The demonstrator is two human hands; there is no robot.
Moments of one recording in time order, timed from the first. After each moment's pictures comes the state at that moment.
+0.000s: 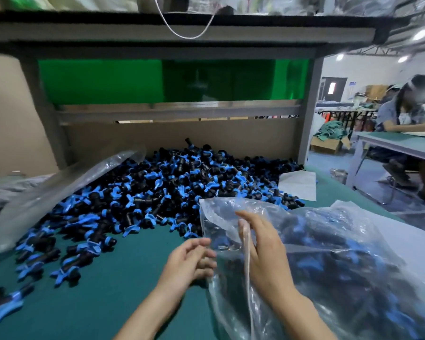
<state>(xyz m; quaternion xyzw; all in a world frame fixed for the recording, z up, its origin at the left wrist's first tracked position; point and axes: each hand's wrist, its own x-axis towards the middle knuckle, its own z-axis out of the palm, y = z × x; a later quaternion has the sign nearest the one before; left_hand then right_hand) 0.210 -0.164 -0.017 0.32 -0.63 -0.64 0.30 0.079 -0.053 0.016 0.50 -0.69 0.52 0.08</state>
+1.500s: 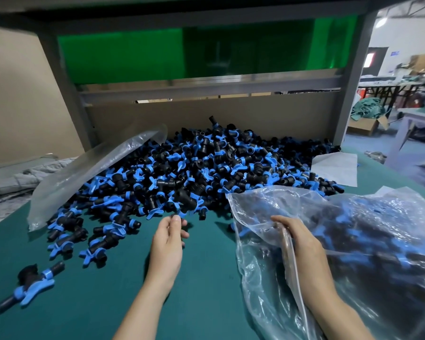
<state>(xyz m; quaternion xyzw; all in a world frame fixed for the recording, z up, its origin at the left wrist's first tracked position) 0.253 -0.219 -0.032 0.42 -0.59 -0.48 0.50 0.065 -0.051 -0.023 0.49 -0.73 0.48 0.02</state>
